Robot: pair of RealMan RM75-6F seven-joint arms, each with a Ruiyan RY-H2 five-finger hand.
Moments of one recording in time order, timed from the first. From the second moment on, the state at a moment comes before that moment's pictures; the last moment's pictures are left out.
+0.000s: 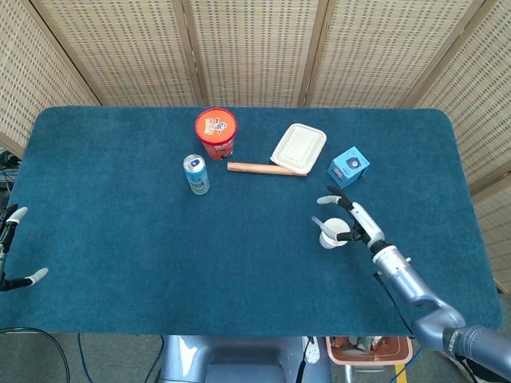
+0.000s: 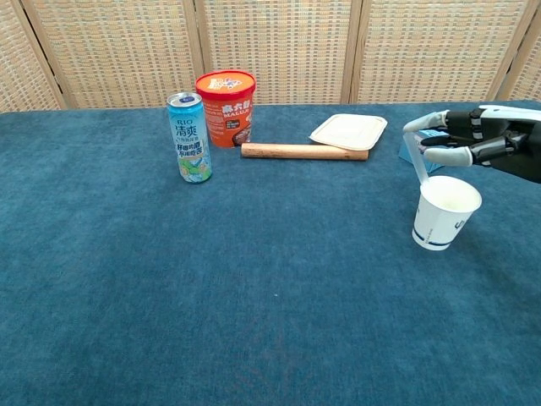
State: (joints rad) left arm -0.12 -0.98 -0.07 -1.70 1.42 1.41 -0.09; right arm 0.60 -1.38 0.19 -1.33 -1.46 0.82 1.13
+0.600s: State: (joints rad) left arm -0.10 -1.00 -0.06 -1.70 1.44 1.45 -0.09; right arm 0.45 -1.23 0.09 -1.38 -1.67 1.20 0.55
